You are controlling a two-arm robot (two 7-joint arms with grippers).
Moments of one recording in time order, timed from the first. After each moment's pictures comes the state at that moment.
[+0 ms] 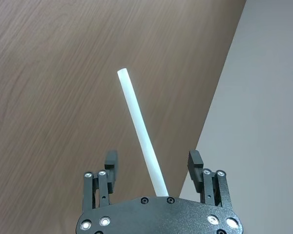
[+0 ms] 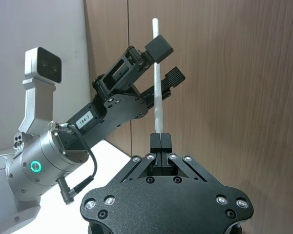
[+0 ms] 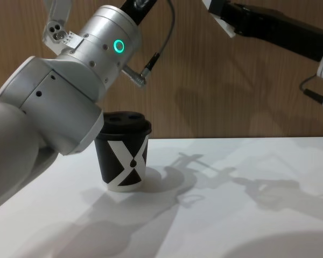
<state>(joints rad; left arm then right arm) -0.59 0.00 0.35 -1.18 -0.92 -0.29 -0.63 0.46 0.27 -0.31 -1.41 0.54 -0.12 0.69</state>
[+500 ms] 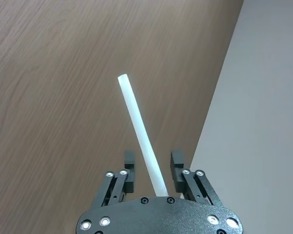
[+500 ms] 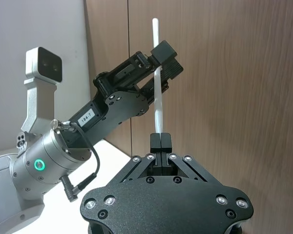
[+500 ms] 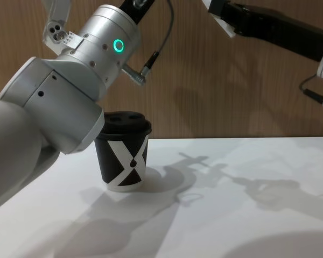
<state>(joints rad) -0.60 -0.01 0.34 -1.16 -0.93 -0.31 -0.66 0.46 0.27 -0.31 -1.41 0.54 -0.12 0.69</state>
